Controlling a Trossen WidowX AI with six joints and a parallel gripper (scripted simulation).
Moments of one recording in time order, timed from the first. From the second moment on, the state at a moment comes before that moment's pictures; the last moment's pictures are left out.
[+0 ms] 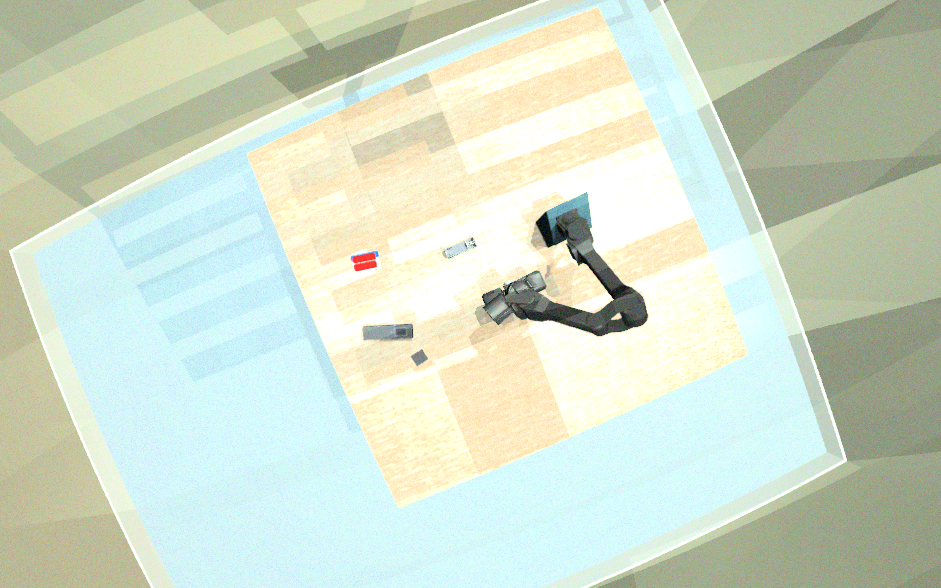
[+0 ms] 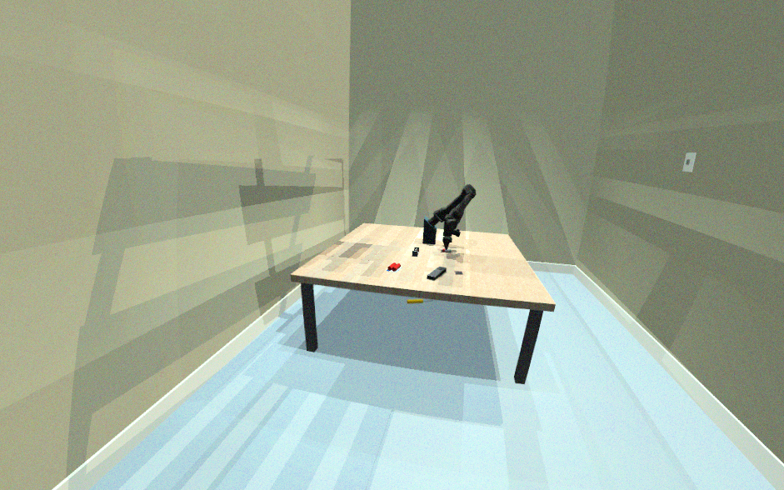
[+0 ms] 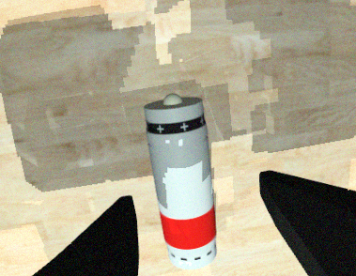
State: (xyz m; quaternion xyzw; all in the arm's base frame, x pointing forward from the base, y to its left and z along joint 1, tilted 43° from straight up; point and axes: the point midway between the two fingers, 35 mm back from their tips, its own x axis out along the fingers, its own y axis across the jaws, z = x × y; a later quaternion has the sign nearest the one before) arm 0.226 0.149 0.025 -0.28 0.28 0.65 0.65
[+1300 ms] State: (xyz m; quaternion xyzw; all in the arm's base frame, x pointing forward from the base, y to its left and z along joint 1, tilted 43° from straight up) arm 0.231 0.123 0.043 -0.26 0.31 0.64 0.66
